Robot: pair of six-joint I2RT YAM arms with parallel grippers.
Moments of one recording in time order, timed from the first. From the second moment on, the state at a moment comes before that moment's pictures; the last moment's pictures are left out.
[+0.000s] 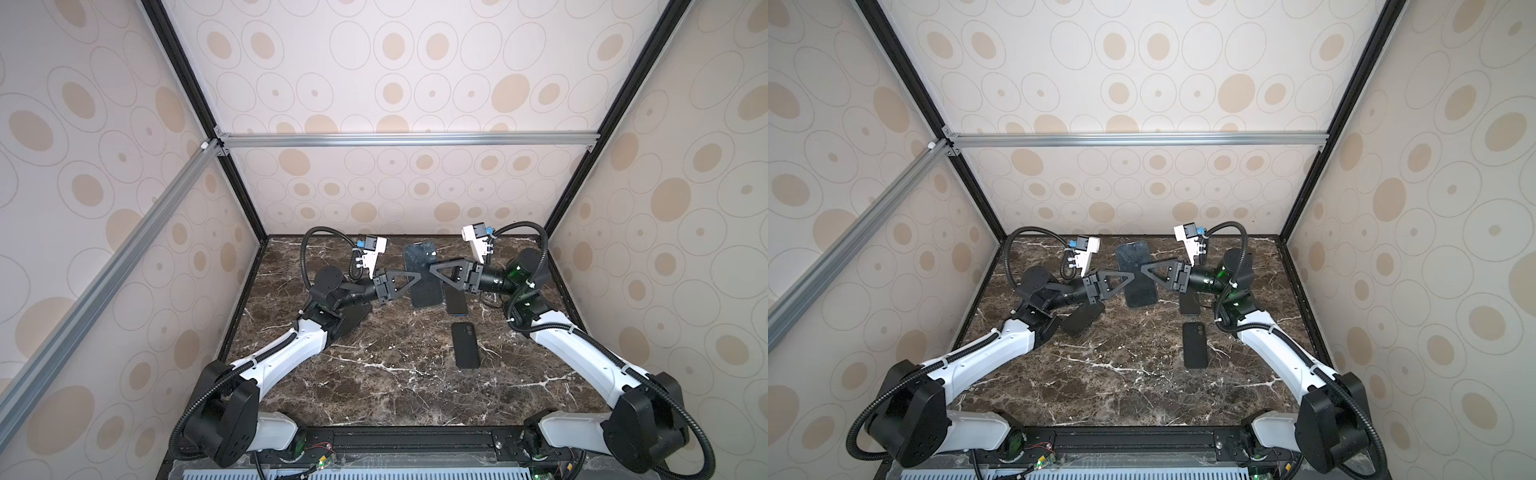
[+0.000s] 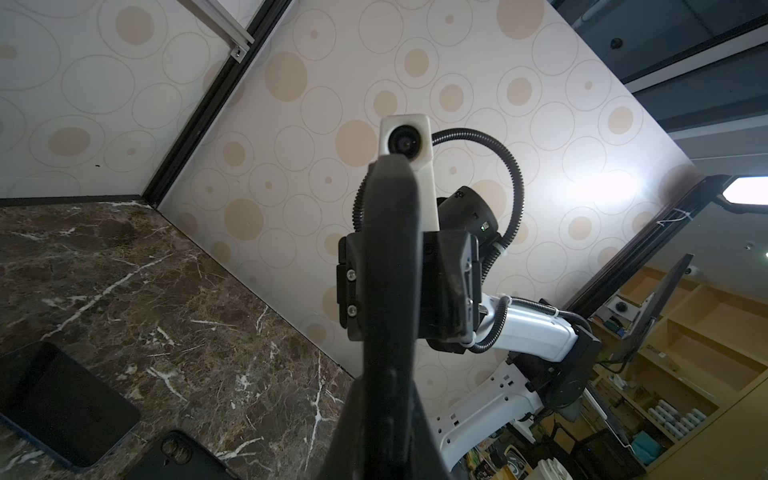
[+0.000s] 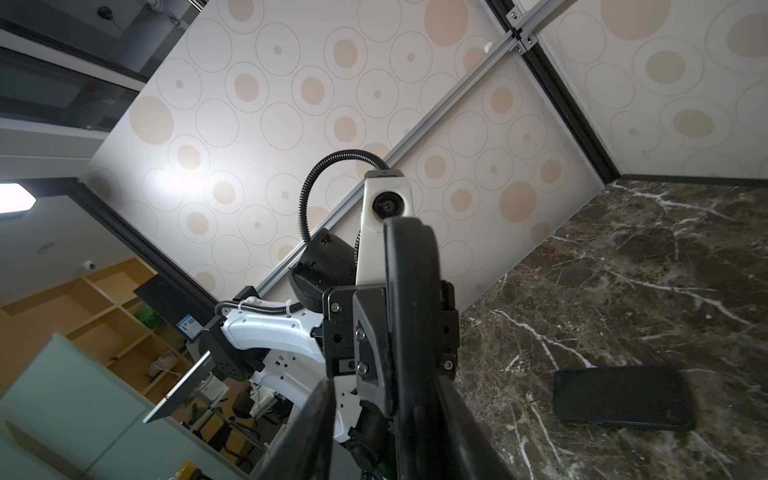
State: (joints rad) left arm -0.52 1.34 0.86 0.77 0.82 -0.94; right arm 0.39 1.28 0.97 0.56 -1.02 0.92
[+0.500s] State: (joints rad) left arm -0.52 1.22 0.91 0.45 0.65 -0.68; right arm 0.39 1.17 0.99 0.45 -0.76 0.81
